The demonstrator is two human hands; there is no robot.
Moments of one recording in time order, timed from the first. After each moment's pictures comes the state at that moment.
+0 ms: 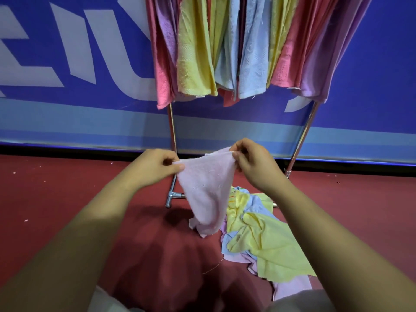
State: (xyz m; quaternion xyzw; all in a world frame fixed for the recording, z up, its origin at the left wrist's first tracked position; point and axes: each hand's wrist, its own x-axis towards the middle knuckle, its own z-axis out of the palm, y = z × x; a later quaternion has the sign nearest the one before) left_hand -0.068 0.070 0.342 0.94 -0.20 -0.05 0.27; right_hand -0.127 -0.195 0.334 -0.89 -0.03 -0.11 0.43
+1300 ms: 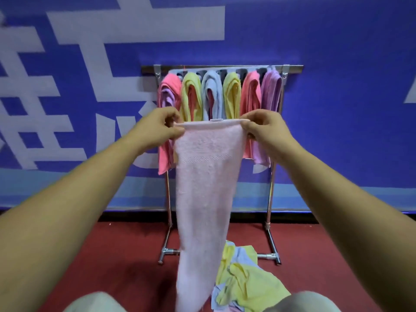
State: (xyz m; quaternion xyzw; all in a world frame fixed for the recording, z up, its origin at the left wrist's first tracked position) left_hand -0.156 0.021 0.615 0.88 -0.24 0.15 0.37; right_hand -0.215 -0.249 0.589 -0.77 -0.05 -0.28 0.57
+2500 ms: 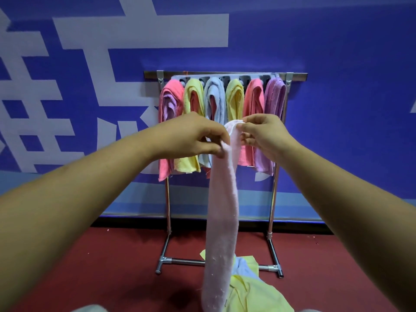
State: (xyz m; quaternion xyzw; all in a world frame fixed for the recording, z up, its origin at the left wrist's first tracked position) left_hand -0.210 -0.023 0.647 0.85 -0.50 0.10 0.13; right_hand -0.193 -0.247 0.601 -0.73 -0.05 -0.20 0.66
